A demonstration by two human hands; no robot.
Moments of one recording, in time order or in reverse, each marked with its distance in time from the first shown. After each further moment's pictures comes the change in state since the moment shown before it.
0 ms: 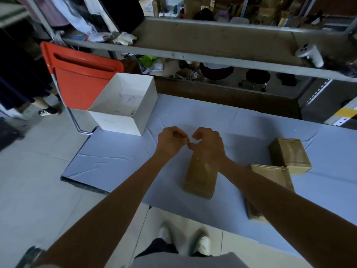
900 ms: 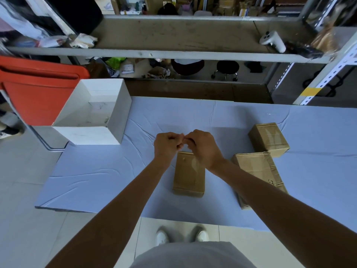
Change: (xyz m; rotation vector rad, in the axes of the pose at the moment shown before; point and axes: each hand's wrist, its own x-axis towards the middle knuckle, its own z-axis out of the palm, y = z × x) left_hand 0.009 0.004 0.047 -0.318 -0.063 -0.098; right_hand -0.010 0.032 -0.016 -0.145 0.063 -0.330
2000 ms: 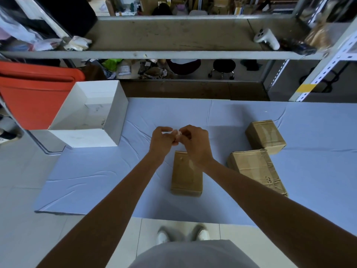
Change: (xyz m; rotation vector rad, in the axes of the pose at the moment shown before) left_hand 0.010 0.007 -0.005 -0.092 -0.087 -0.019; right_hand 0.010 -0.012 0.012 0.325 0.228 0.328
